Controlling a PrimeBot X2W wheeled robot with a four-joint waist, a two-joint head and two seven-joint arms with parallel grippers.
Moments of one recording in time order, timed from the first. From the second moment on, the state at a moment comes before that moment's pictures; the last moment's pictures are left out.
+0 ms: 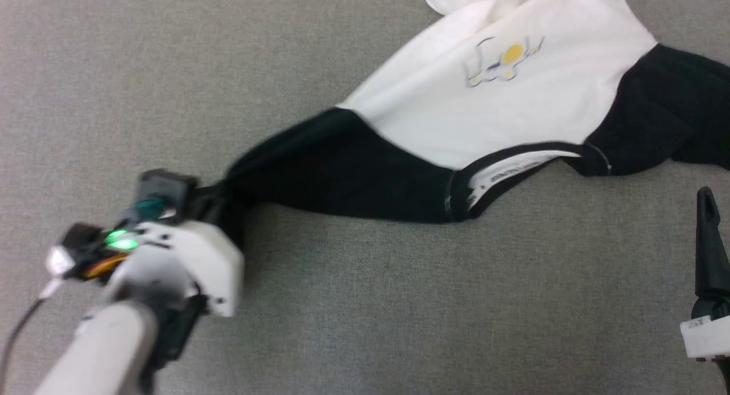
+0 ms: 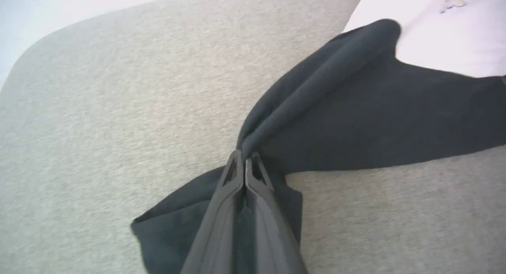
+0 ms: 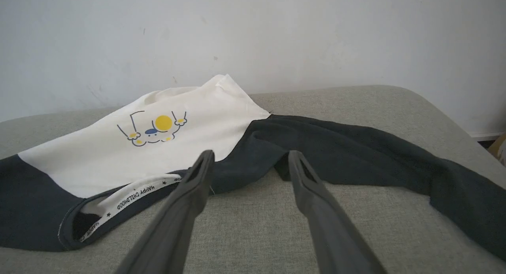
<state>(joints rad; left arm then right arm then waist) -0.29 0.49 -0.38 -0.19 -0.38 0.20 0.47 0.09 -0.05 -0.28 -0.42 0.26 0.13 0.14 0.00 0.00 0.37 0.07</state>
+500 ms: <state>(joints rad) -0.17 0.48 -0.31 -0.22 -0.44 0.26 0.36 0.08 -0.05 -0.26 -0.40 0.26 0.13 0.15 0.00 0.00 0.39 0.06</state>
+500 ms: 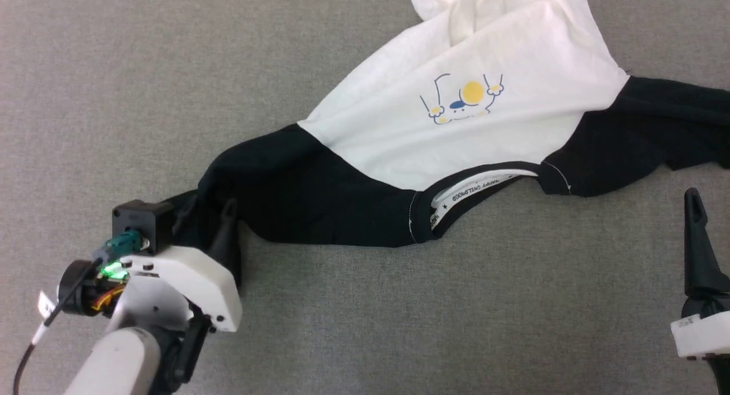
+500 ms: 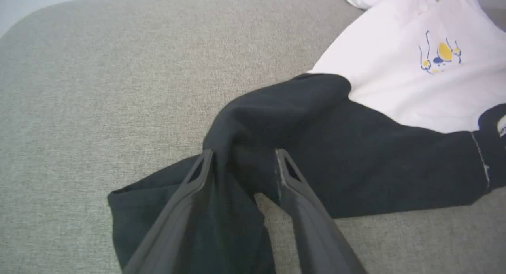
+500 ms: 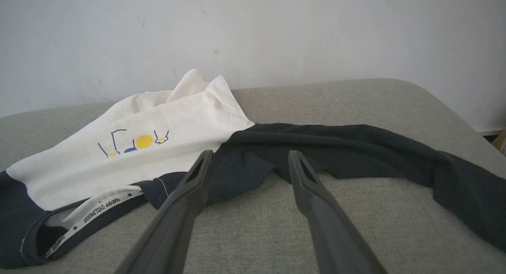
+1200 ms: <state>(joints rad) -0.17 0.44 -0.58 -0.31 -0.27 0.11 0.24 0.09 -0.05 -0.23 -0.39 0.26 0.13 0.14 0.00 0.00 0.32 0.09</state>
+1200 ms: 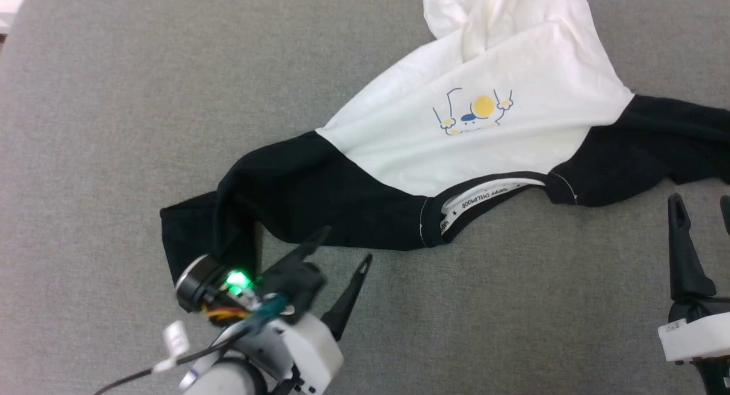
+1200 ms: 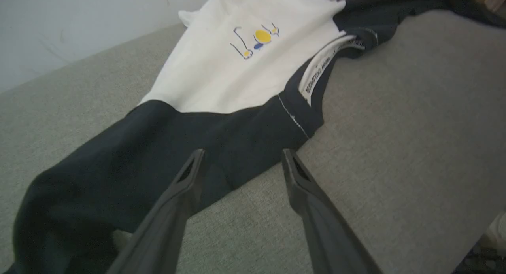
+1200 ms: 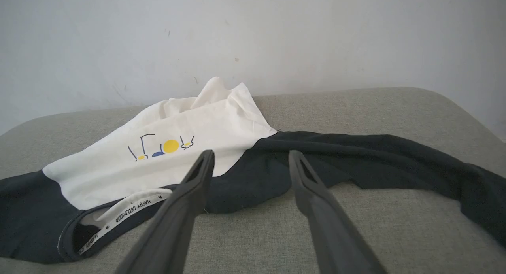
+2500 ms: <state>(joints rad) -0.16 0.40 -0.53 -0.13 -0.32 0.18 0.12 0.10 -0.06 -0.22 -0.39 0.25 0.13 0.26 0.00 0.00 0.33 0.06</state>
